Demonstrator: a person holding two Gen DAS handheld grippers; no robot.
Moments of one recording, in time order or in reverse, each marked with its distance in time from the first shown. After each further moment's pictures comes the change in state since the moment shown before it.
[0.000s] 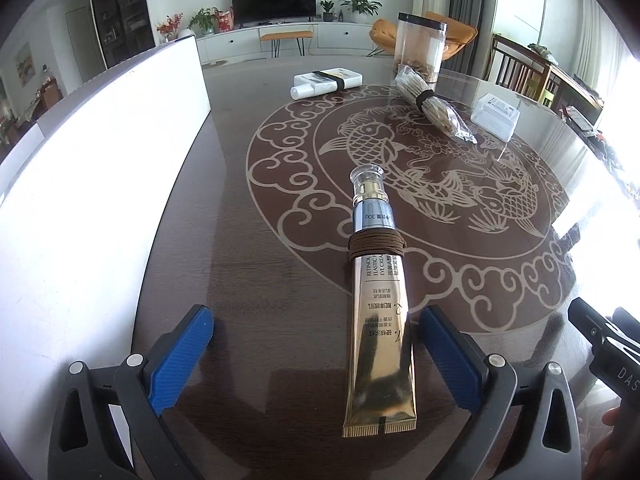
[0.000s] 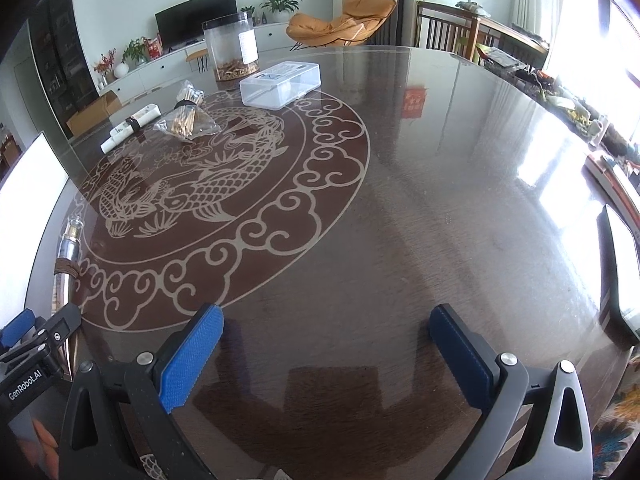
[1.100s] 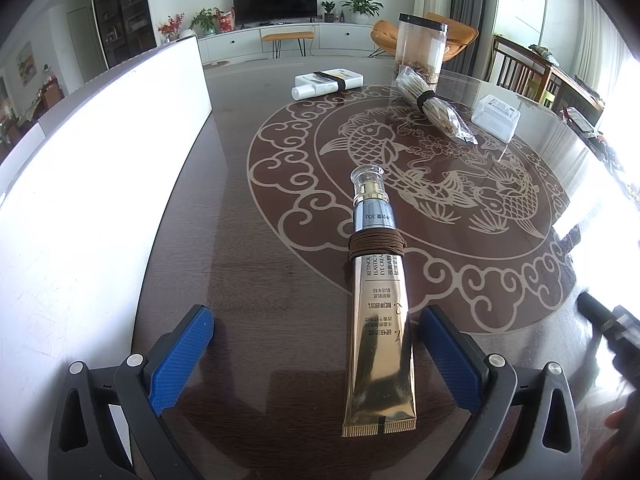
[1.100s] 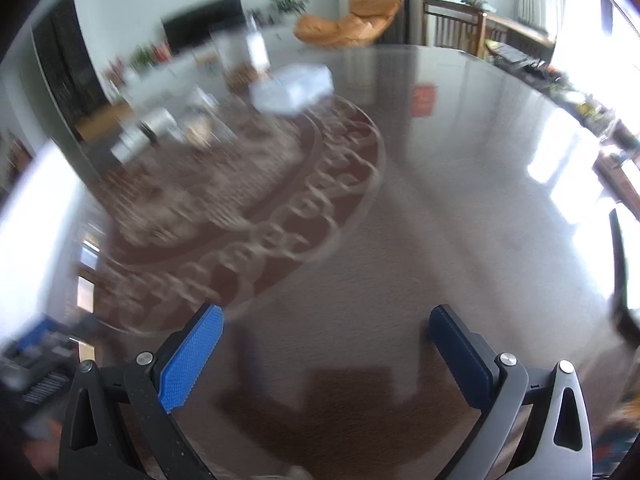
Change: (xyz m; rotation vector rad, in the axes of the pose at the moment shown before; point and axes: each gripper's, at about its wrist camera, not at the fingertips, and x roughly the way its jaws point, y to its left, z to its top) left arm 0.001 0.000 0.000 0.000 -0.002 0.001; right arm -0.010 -0.003 0.005 0.035 -0.032 0.112
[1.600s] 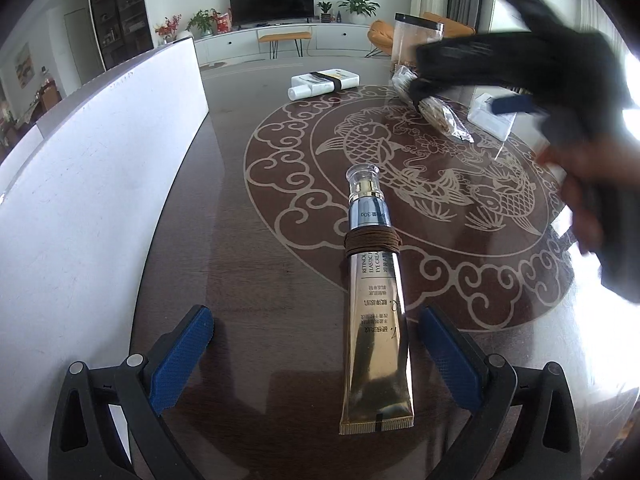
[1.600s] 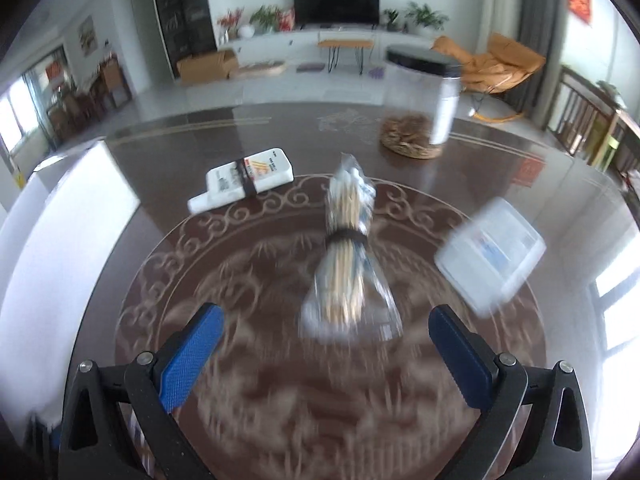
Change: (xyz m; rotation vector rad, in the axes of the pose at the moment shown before) left arm -0.003 0.000 -0.001 0.007 -0.003 -0.006; right arm 0.102 0.136 0.152 -0.418 0.061 0.181
